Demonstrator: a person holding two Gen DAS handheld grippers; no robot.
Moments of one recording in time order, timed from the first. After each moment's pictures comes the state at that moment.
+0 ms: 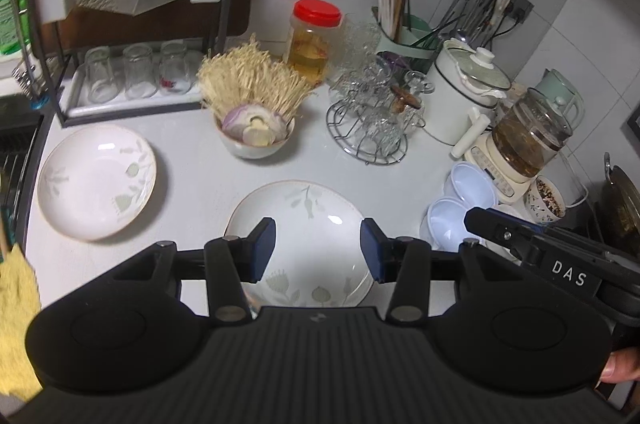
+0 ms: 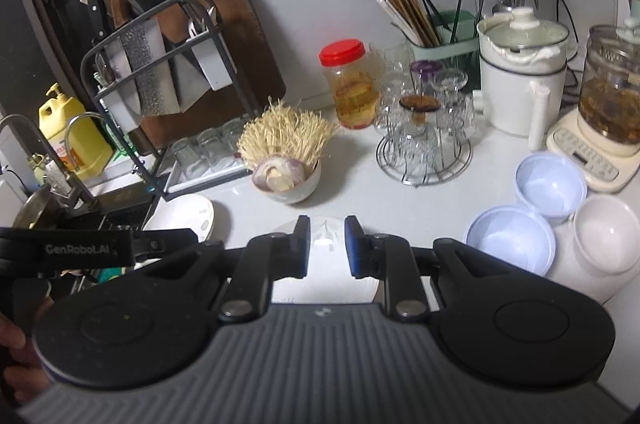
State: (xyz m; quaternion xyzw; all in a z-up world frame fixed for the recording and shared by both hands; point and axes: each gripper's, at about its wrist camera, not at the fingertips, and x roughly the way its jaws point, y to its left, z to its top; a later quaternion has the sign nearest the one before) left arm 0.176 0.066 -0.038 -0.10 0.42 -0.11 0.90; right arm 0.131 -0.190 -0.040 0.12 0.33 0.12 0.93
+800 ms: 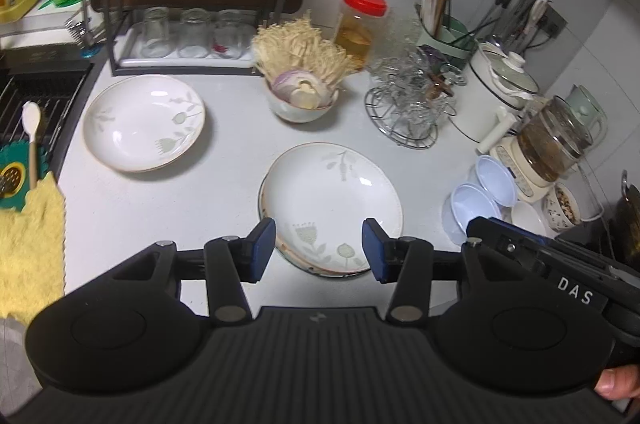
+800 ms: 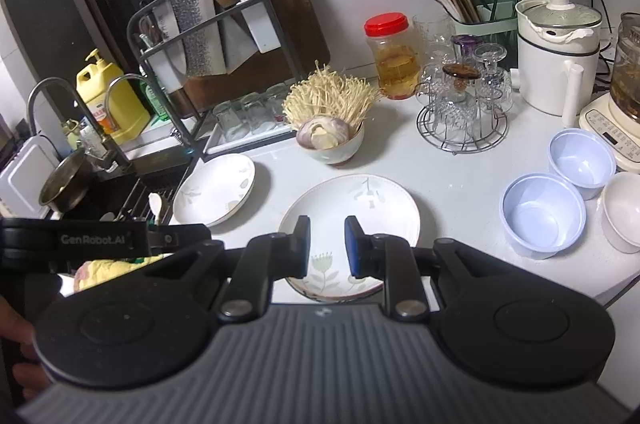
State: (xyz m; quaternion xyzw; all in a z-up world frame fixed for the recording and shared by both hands) left arm 0.119 0.084 -0.052 -0.14 0.43 -0.05 0.89; right arm 0.096 -0.171 -0.048 0.10 0.35 0.18 0.91
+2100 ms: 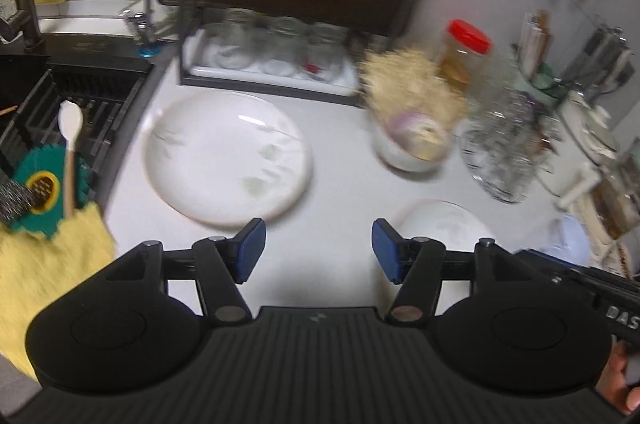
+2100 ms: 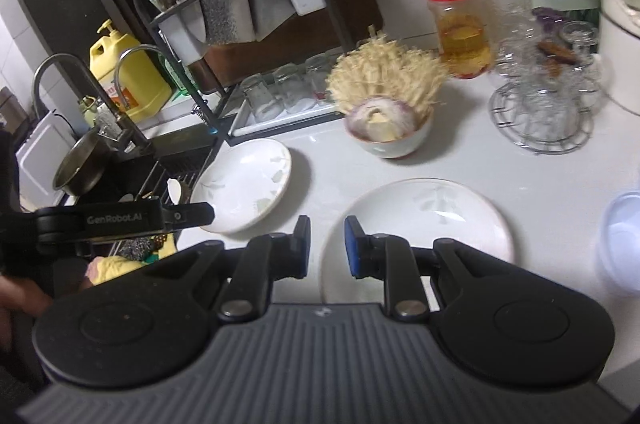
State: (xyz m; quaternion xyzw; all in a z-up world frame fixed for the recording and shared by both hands) left arm 0.201 0.199 -0.105 -0.16 0.42 0.02 0.89; right arm 0.179 -0.094 -0.084 0.10 0.39 0.24 0.88
